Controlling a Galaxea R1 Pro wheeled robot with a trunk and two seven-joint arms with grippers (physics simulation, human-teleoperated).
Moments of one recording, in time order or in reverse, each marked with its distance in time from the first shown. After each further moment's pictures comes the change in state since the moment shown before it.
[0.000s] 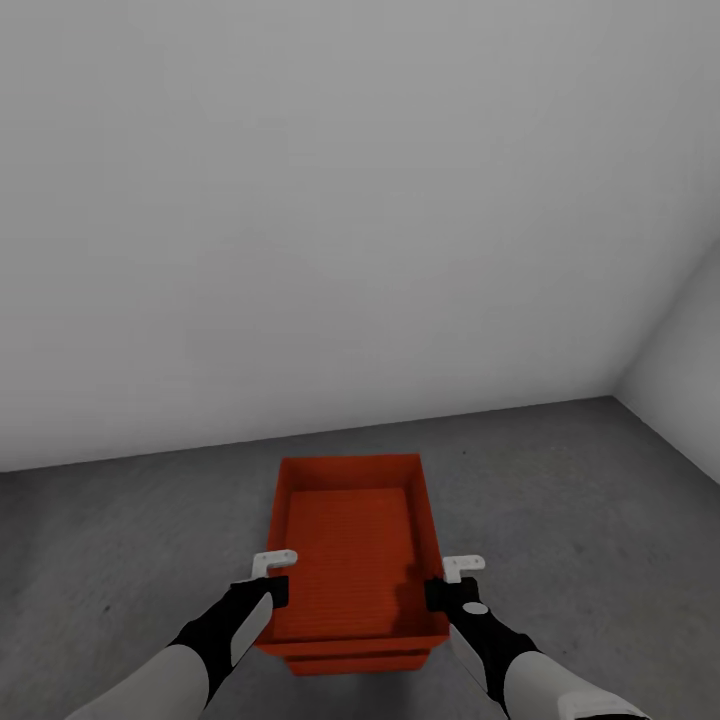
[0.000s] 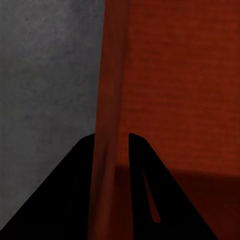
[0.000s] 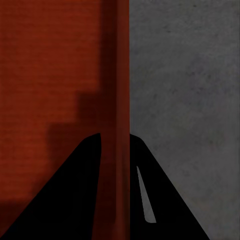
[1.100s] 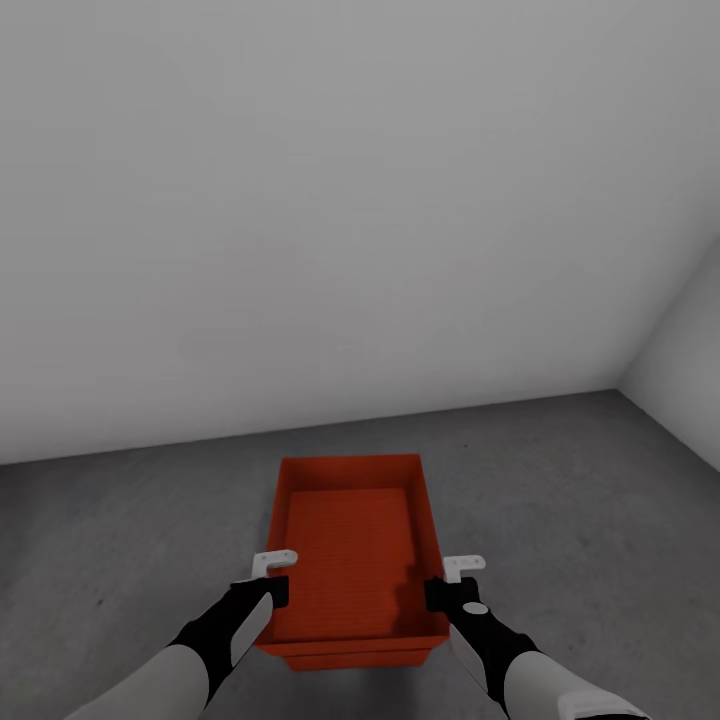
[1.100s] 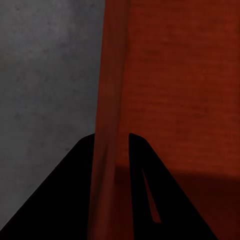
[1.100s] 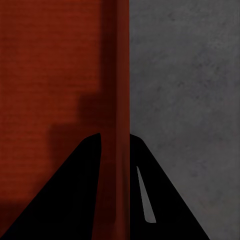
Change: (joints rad) left arm 0.000 0.000 -0.001 0.000 0.001 0.000 0.000; right arm 0.000 0.000 0.001 0.000 -0.002 0.000 0.000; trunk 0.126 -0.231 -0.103
